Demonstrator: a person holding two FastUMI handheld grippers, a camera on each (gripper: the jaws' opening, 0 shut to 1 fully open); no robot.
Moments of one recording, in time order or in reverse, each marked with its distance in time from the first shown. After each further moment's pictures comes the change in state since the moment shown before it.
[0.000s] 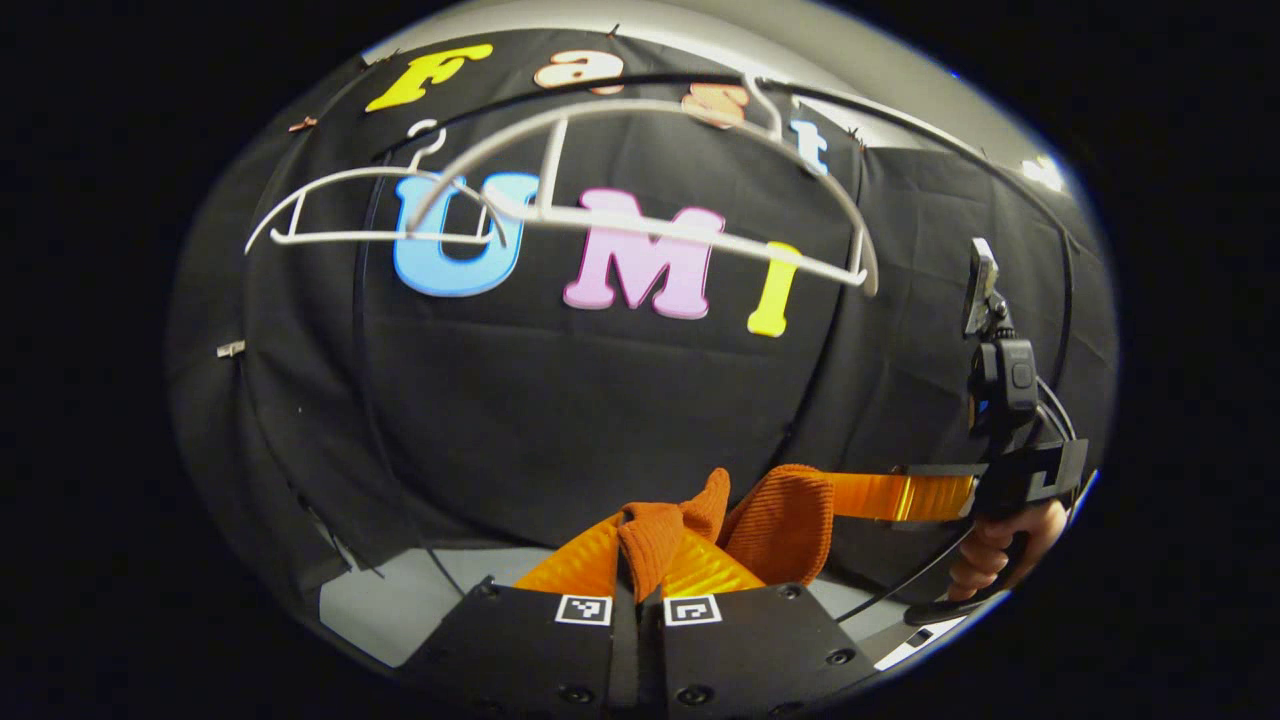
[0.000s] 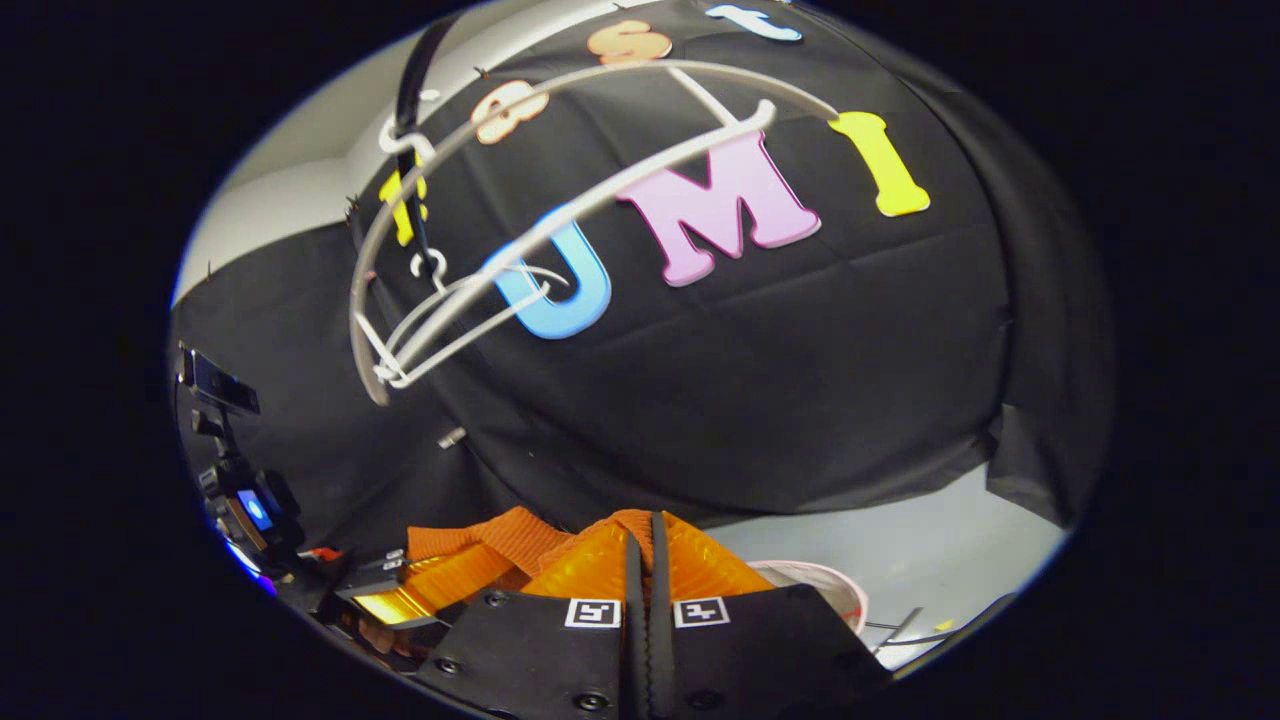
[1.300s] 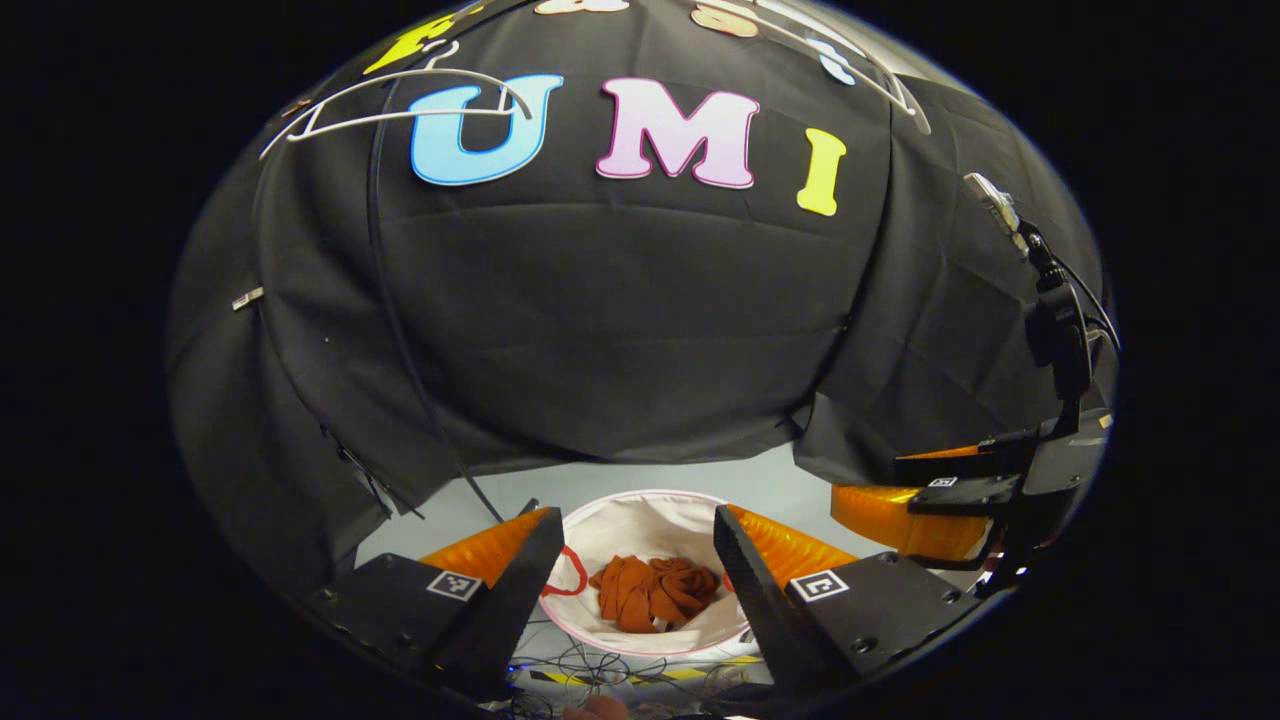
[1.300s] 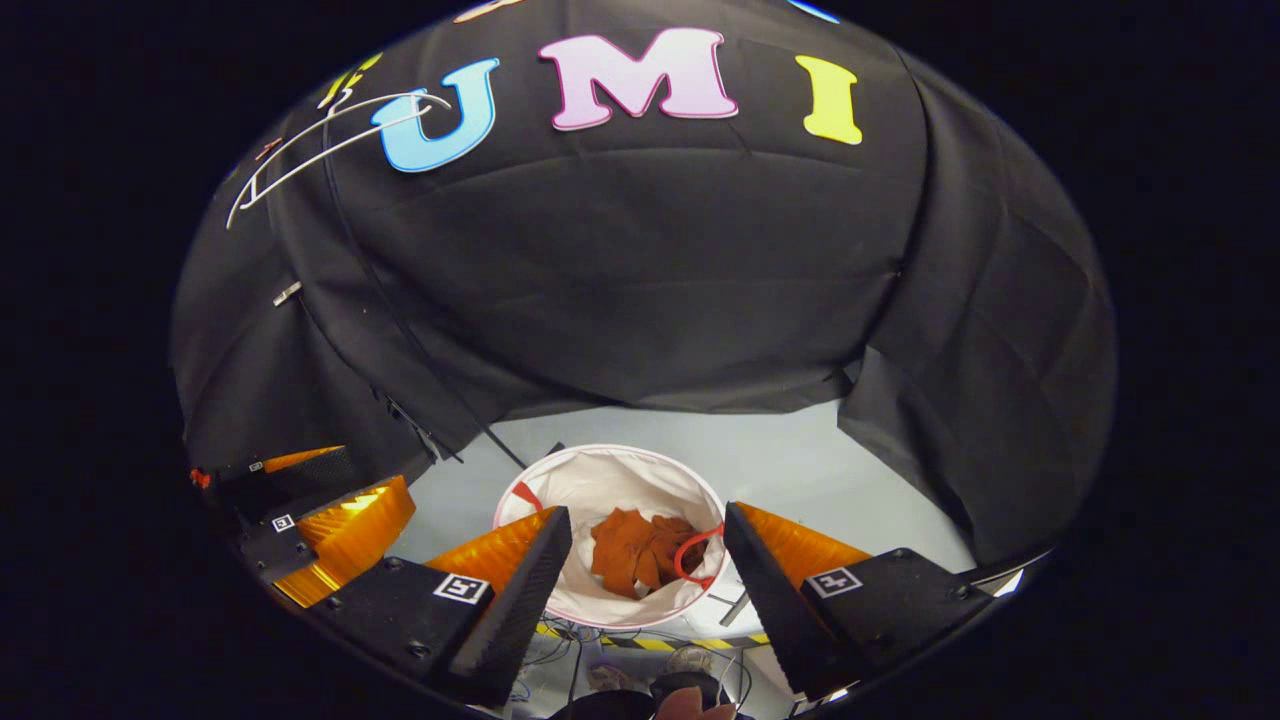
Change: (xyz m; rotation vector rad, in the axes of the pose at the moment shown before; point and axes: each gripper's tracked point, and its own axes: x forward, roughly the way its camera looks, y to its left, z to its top) left arm 0.019 0.030 -0.102 0.037 0.198 0.122; right arm -0.009 -0.073 -0.110 -0.146 0.227 -0.399
